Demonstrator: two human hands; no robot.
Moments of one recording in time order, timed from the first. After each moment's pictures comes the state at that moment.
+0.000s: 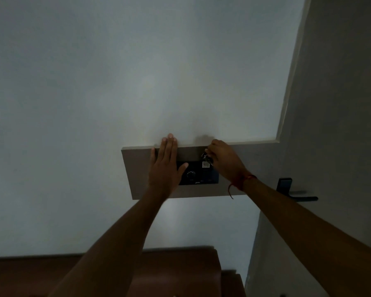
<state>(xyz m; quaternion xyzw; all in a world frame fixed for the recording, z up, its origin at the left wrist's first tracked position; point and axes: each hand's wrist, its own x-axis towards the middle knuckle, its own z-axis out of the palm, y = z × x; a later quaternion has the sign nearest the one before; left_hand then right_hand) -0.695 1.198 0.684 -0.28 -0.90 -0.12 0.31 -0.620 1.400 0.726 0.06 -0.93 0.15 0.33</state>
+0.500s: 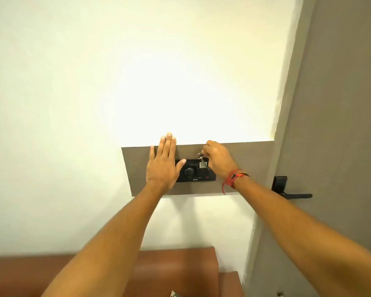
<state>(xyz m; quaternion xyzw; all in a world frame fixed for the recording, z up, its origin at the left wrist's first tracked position) -0.684 1.194 0.693 -0.27 -0.92 -0.06 0.27 -0.611 1.389 0.725 0.04 -0.94 0.12 0.31</state>
